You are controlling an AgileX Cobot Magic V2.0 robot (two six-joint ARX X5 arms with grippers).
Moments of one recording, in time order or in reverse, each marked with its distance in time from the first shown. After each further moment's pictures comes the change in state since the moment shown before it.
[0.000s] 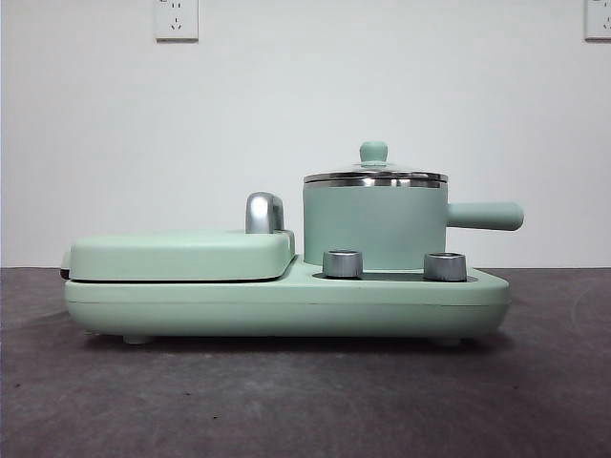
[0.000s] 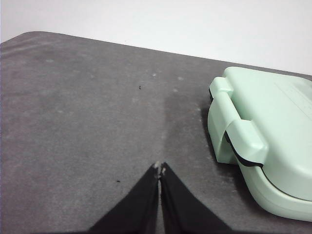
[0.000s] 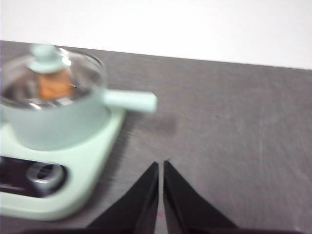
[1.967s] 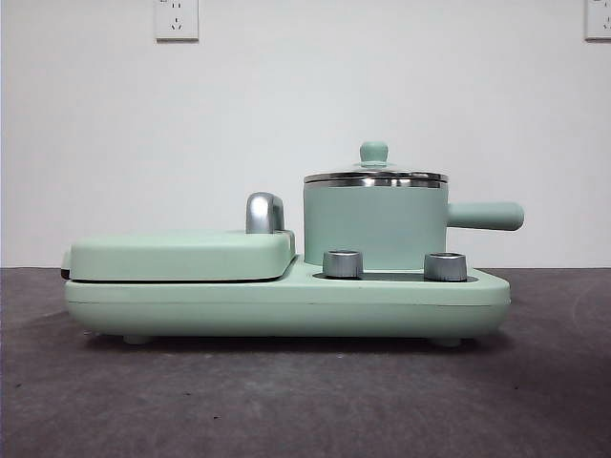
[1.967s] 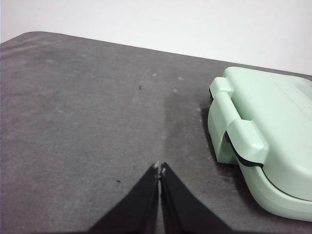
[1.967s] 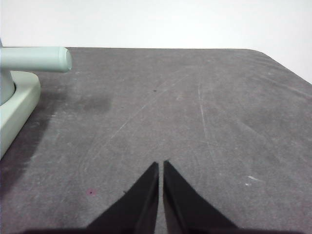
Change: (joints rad) left arm 0.000 0.000 0.000 -0.002 0.000 0.000; right arm -0.226 -0.321 -0.422 0.196 0.005 -0.010
